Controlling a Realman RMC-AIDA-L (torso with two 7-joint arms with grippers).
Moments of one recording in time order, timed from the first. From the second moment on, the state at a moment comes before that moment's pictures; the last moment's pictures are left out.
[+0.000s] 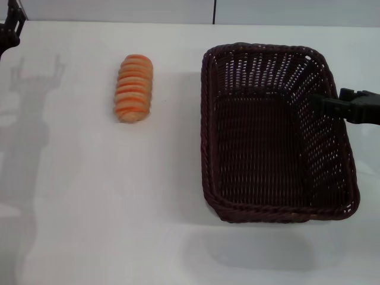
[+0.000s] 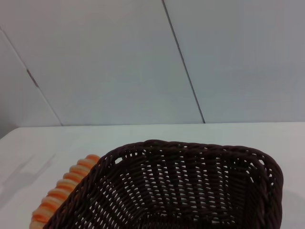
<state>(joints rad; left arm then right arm) -0.45 -2.07 -1.35 -0.31 2.49 1.03 0.03 0.09 2.07 -1.31 -1.31 -1.81 -0.97 2.15</state>
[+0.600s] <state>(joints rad) -0.46 -2.07 -1.35 -0.31 2.49 1.03 0.03 0.09 2.07 -1.31 -1.32 -1.81 -0.97 2.15</state>
